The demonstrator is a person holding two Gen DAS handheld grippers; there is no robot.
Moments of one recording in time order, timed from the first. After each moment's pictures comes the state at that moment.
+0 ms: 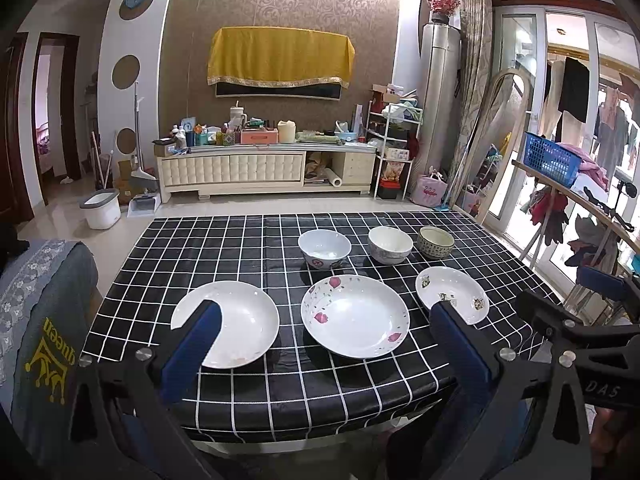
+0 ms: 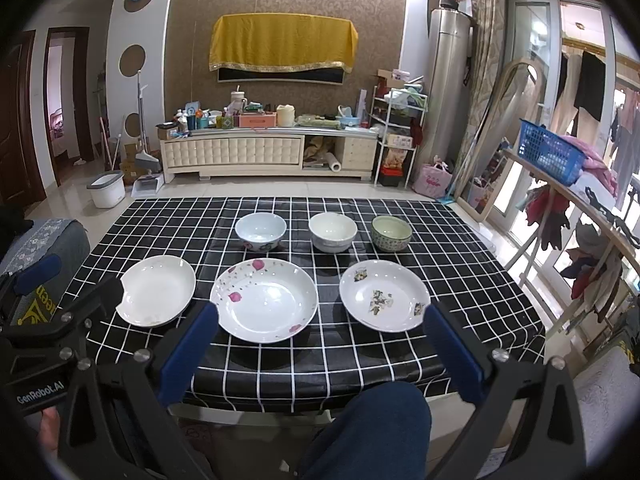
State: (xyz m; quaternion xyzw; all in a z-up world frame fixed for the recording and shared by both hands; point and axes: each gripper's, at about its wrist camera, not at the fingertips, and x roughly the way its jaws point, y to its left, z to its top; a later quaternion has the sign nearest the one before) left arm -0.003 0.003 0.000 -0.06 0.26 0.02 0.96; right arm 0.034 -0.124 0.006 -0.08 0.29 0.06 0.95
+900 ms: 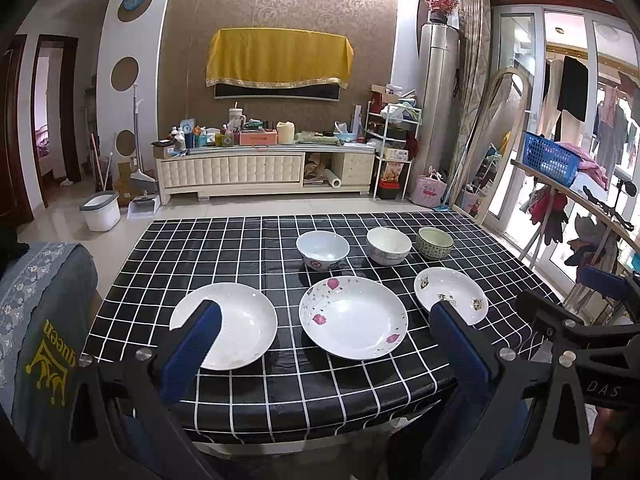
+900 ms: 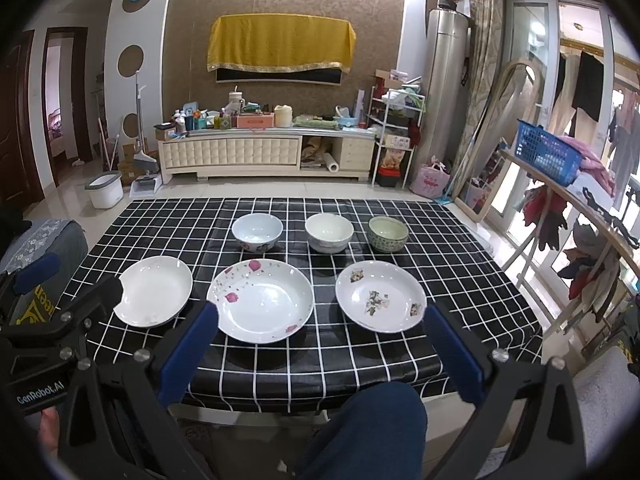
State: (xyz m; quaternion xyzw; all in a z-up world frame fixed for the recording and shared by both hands) left arm -0.003 0.001 0.001 -0.05 0.26 0.02 0.96; right arm 0.032 -0.125 0.007 -0.08 0.29 0.06 0.95
